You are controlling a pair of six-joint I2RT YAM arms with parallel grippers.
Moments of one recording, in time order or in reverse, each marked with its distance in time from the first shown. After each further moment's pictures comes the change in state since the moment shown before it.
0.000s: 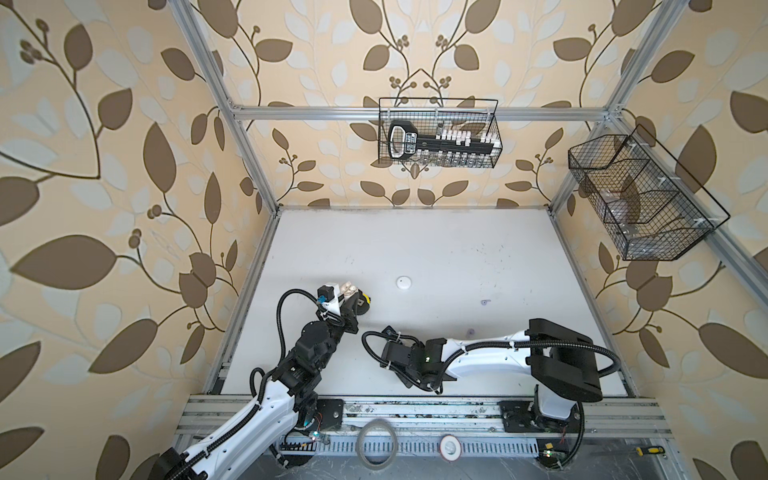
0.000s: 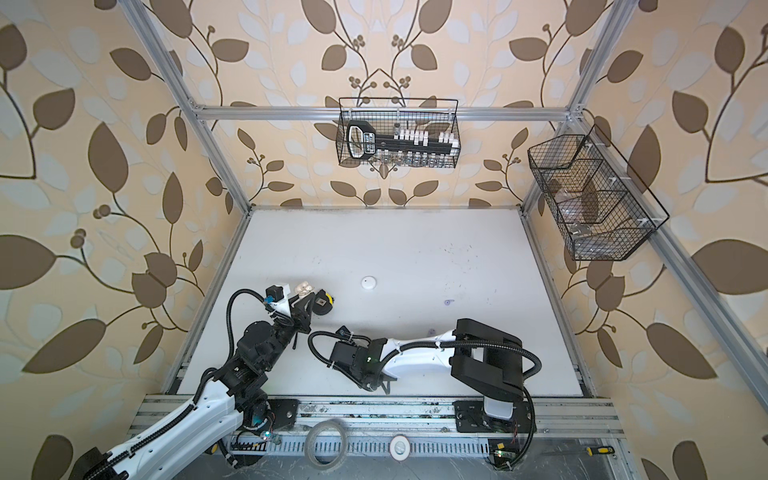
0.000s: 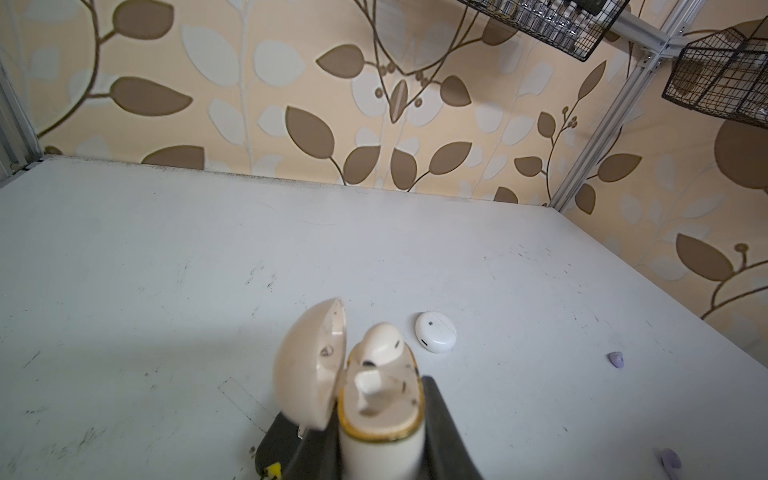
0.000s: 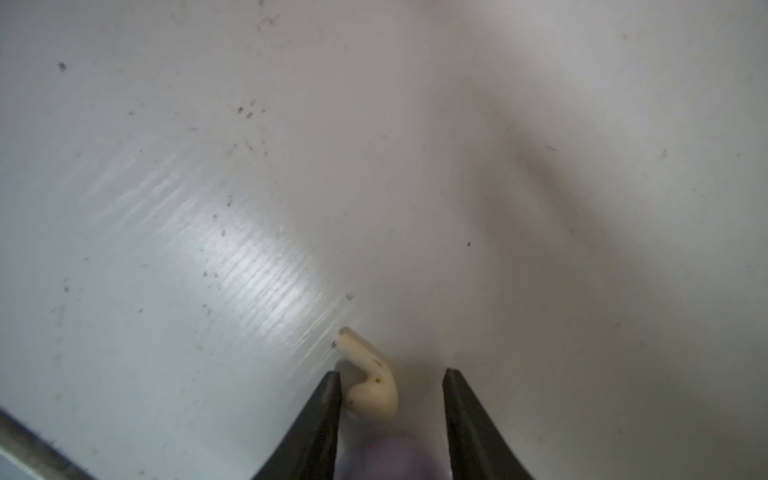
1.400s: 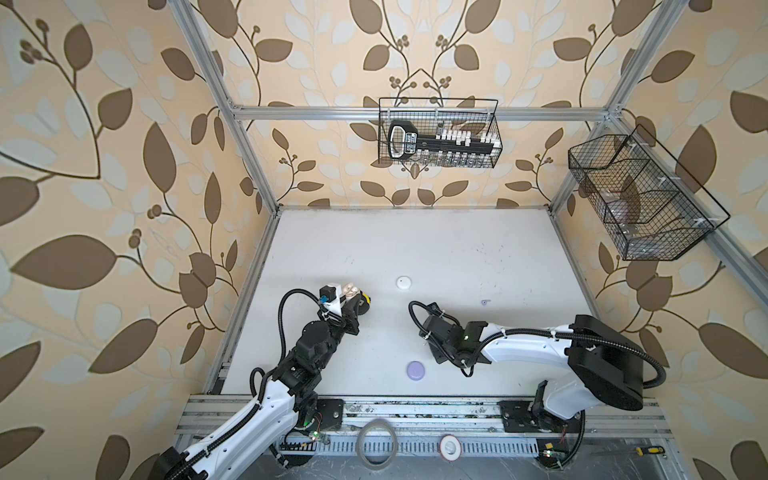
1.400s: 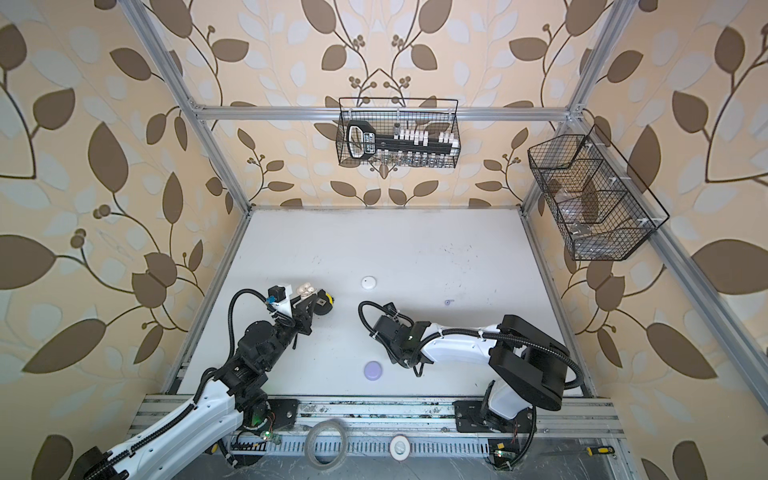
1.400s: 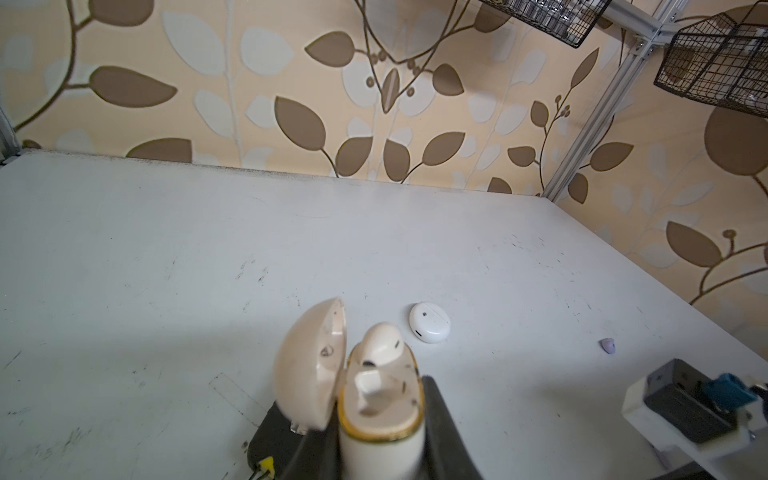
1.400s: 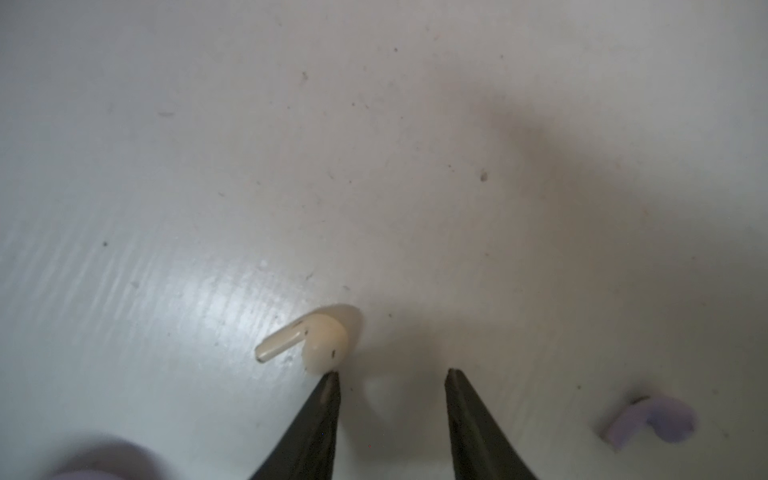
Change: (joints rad) left arm 0.000 0.006 0.000 -0.009 0.029 0.003; right arm -0.225 -0.216 -0.257 0.066 0.008 0.053
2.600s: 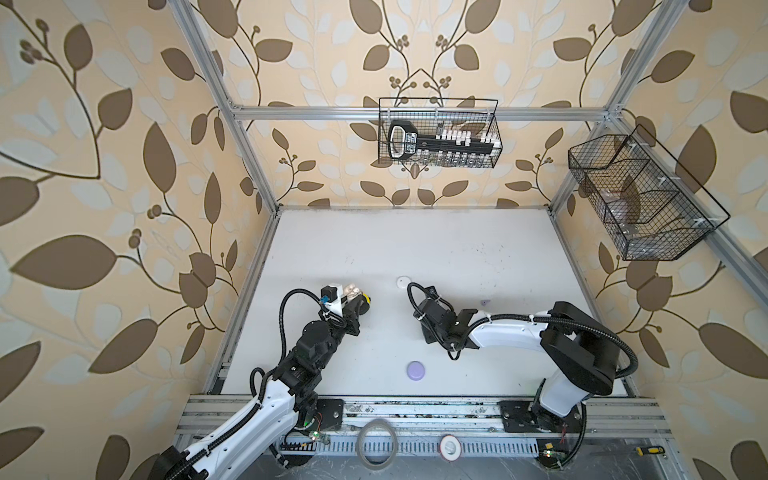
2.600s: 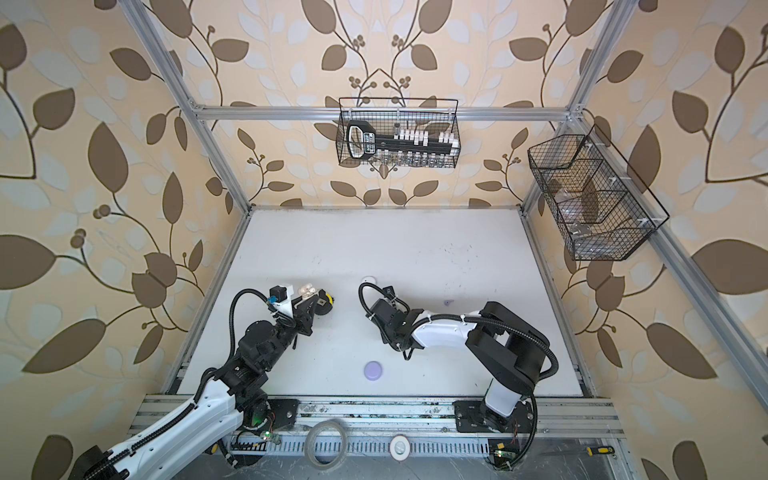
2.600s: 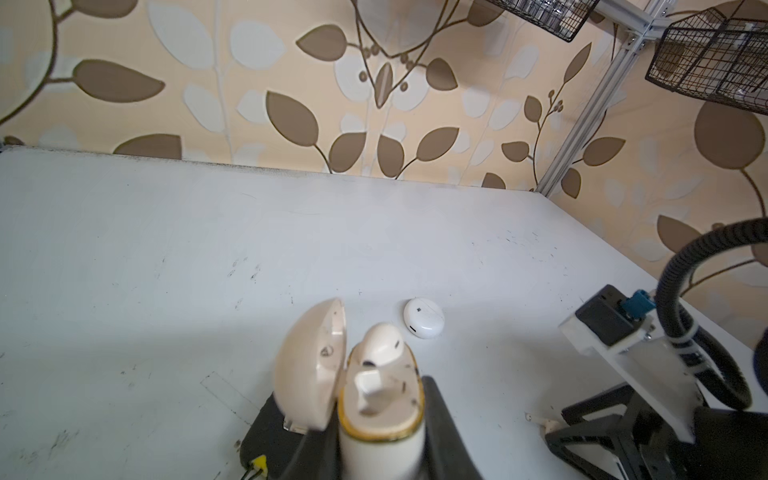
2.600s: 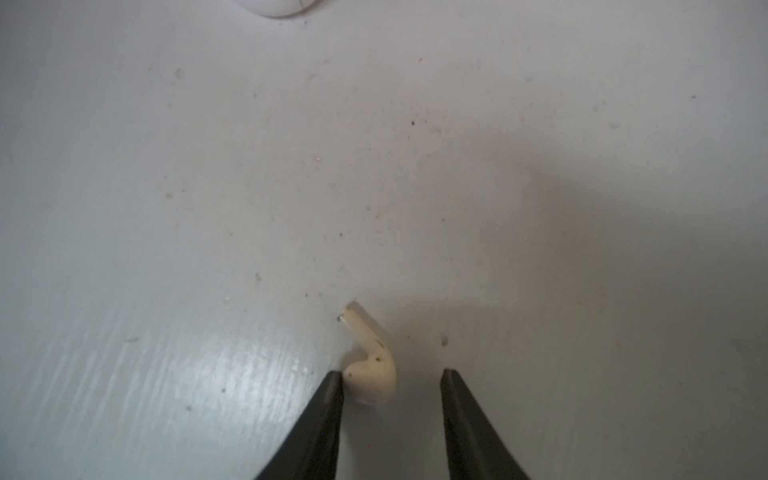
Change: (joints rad) left arm 0.000 0.003 0.000 0.000 0.019 0.000; right arm -0.127 0.115 0.064 0.138 0.048 0.016
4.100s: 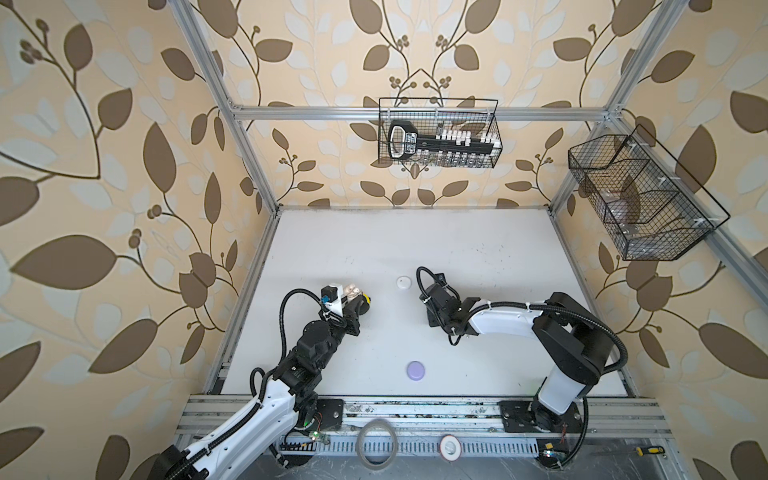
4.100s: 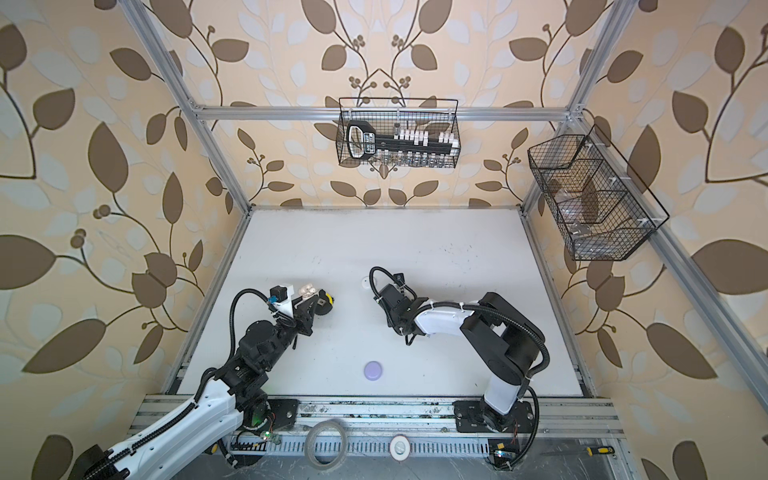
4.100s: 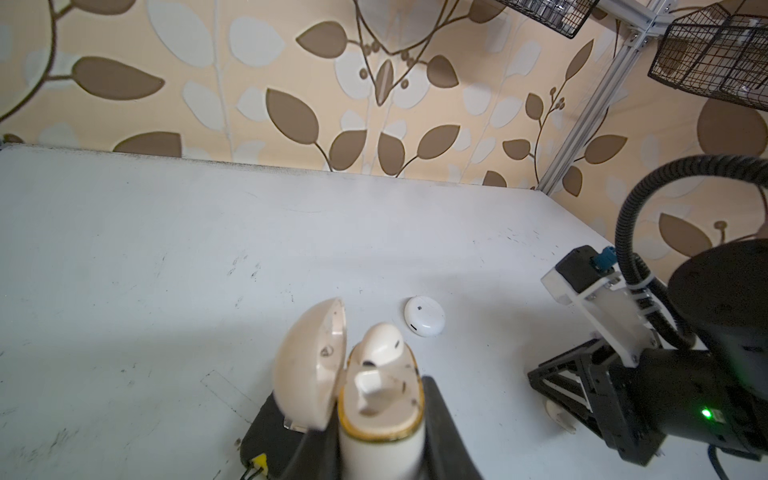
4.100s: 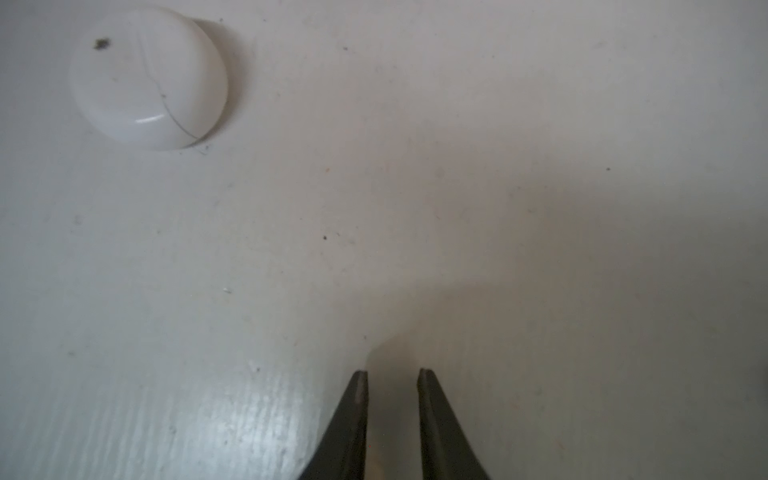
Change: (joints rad) left arm -0.001 0.010 0.000 0.002 0.000 0.000; right arm -0.093 0.083 0.079 0.043 0.021 -0.007
